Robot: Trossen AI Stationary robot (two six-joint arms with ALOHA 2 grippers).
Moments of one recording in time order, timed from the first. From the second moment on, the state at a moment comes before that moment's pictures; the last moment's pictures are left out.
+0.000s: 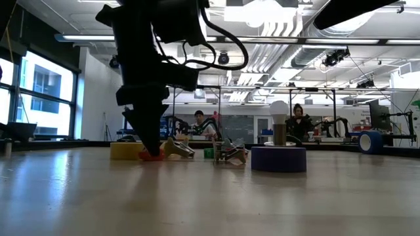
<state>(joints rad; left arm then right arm) -0.18 1.85 1.19 -0.69 -0.26 -0.41 0.83 1.89 1.40 -1.00 1.09 0.99</state>
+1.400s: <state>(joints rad) -0.30 1.91 1.45 -0.96 -0.41 -0.39 0.84 1.89 1.35 -0.95 1.17 0.96</state>
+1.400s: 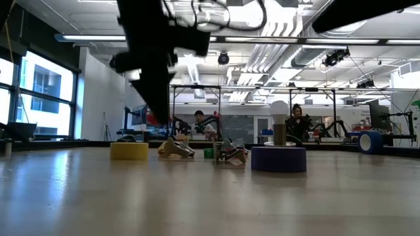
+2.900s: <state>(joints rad) -0.63 1.87 1.71 0.12 -0.32 0.28 0.99 1.73 1.39 -0.24 1.22 0.17</state>
